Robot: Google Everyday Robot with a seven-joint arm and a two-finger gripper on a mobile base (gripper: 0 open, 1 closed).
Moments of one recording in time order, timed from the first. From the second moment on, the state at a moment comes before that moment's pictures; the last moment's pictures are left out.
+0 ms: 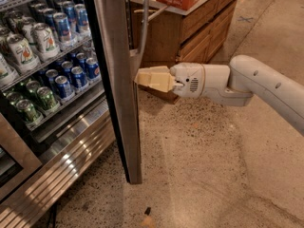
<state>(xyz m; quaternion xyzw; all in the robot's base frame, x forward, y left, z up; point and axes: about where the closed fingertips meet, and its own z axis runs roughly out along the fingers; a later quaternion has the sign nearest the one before) 0.540 0.016 0.910 -0.39 0.56 0.60 0.42</state>
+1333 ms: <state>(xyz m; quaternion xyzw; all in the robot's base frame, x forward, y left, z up) 0.537 0.015 0.914 -0.40 0.55 0.60 0.42</state>
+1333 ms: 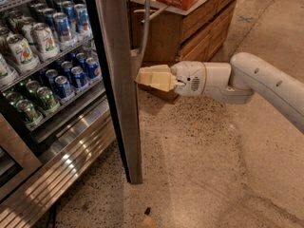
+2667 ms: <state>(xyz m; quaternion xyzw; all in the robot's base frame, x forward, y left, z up) 0.538 0.012 0.917 -0.41 0.54 0.60 0.42</state>
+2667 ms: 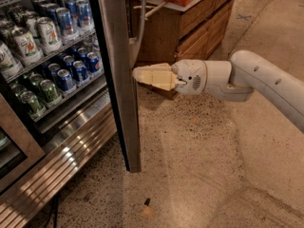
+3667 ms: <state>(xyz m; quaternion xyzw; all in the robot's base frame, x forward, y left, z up) 0.538 0.012 0.917 -0.41 0.54 0.60 0.42</state>
